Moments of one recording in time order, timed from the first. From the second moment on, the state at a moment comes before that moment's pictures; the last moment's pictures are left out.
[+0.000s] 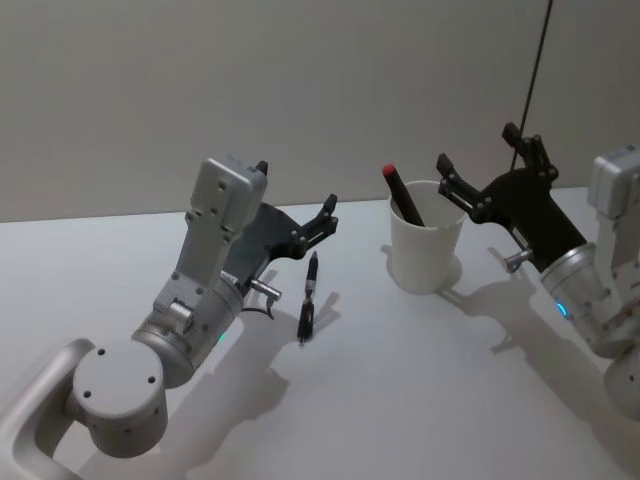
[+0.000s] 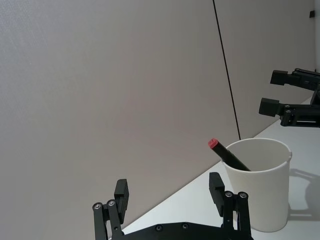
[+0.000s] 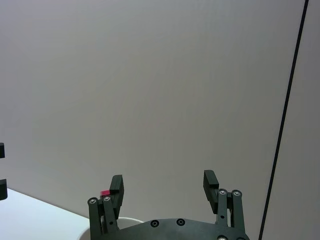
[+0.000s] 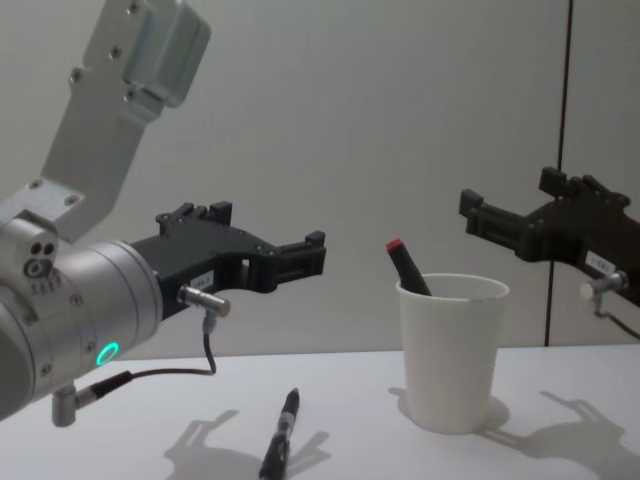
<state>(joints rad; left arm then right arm) -0.24 0.38 0.45 -1.63 -0.20 0.01 -0.01 0.28 0.19 -0.25 -1.33 0.16 -0.35 0.25</state>
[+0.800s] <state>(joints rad) -0.24 0.38 0.45 -1.63 -0.20 0.01 -0.01 0.10 0.28 -0.23 -1.61 0.24 -0.11 0.14</state>
